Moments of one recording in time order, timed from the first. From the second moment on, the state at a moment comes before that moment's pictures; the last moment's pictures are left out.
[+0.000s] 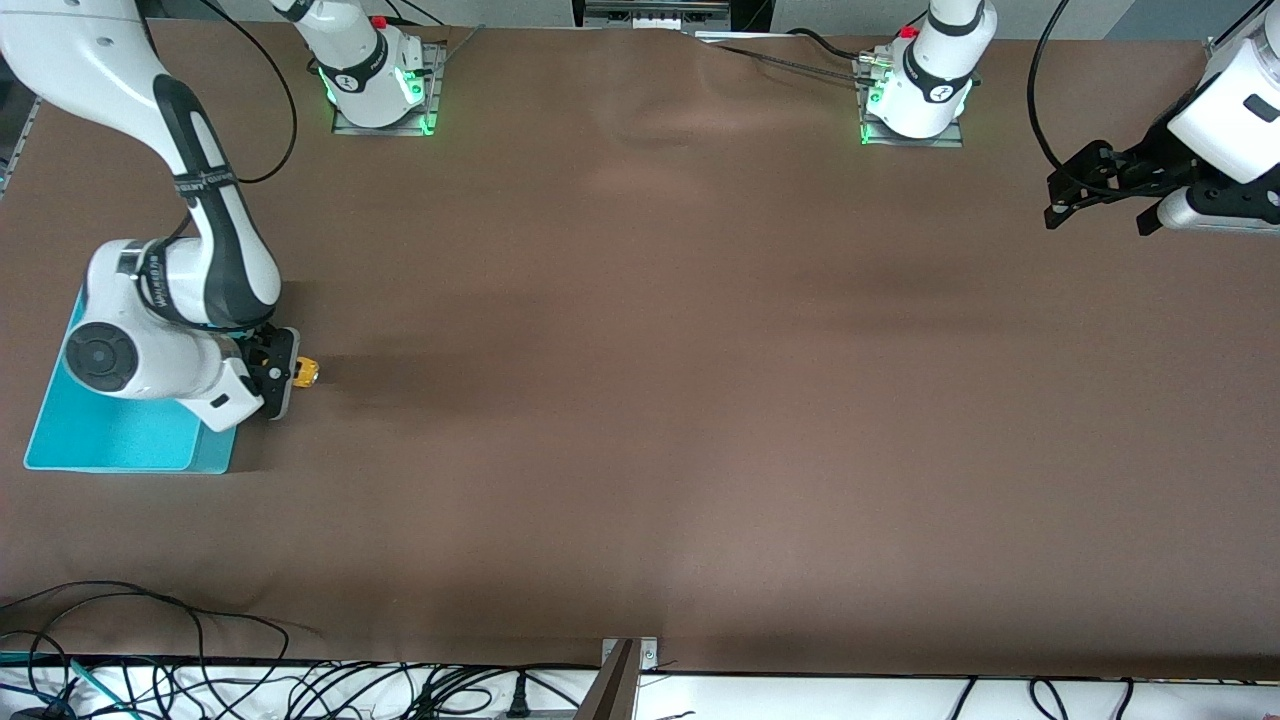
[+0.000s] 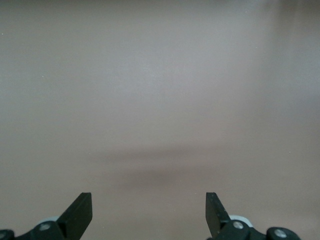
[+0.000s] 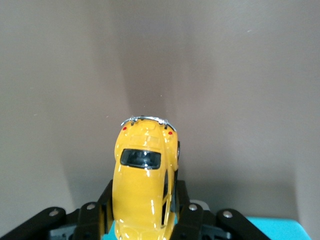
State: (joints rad) left arm 0.05 -0.02 -0.15 -1.52 -0.03 1.51 -0.07; right arm -0.07 0.50 0.06 -1.69 -0.14 1.91 -1.37
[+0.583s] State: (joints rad) left arm 0.05 -0.02 -0.15 -1.52 -0.03 1.51 -0.07; right arm -0.09 0.50 0.02 -1.52 -0.14 1.70 -1.49
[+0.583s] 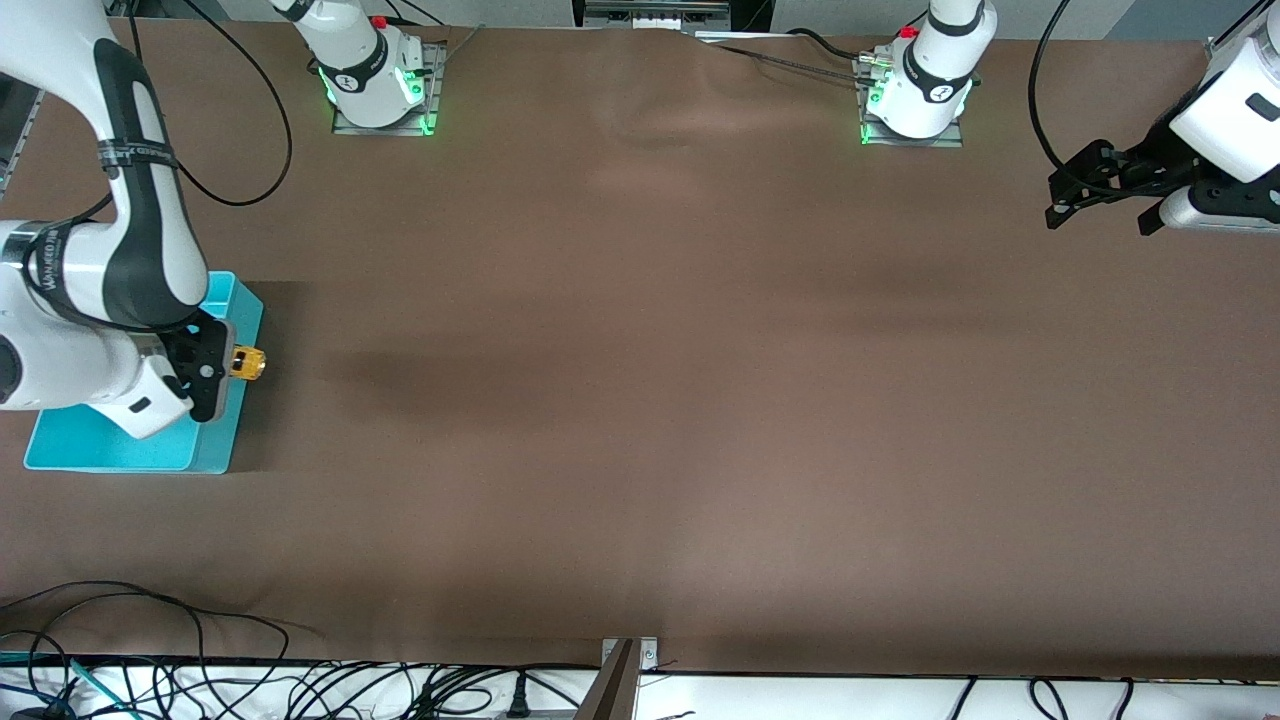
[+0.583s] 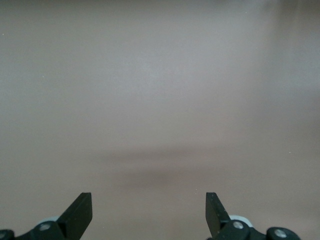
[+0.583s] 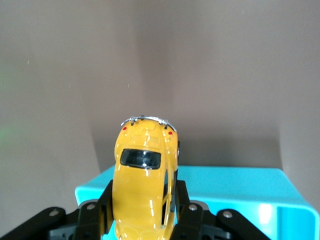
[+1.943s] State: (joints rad) left arm 0.05 -0.02 -0.15 -1.52 -0.03 1.51 -0.07; right arm -0.24 0.66 -0.10 -1.56 -0.15 2.04 -1.93
